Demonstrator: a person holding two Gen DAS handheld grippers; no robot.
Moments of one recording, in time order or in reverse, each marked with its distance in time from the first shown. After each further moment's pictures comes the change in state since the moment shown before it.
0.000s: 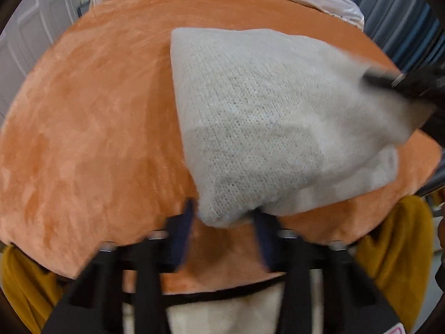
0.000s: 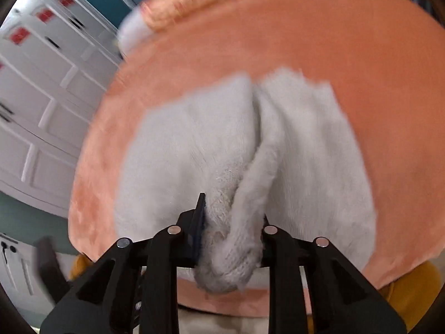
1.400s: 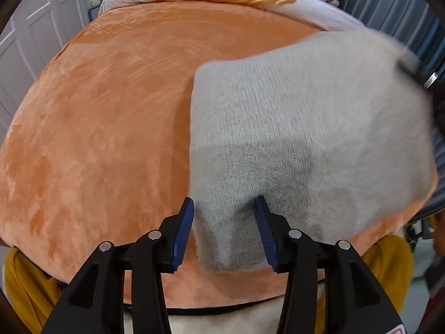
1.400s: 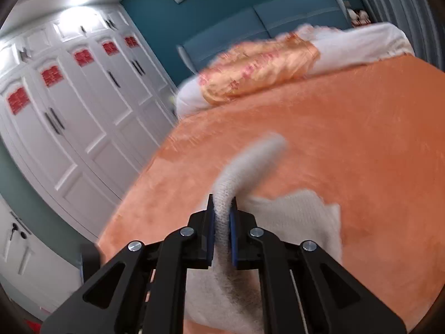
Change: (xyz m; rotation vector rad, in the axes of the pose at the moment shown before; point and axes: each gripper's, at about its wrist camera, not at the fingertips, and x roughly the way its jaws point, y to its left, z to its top) left arm -0.016 -0.034 0.042 -0.043 -0.057 0.056; right arm -0.025 -0.017 0.035 -0.162 -0.152 -0.006
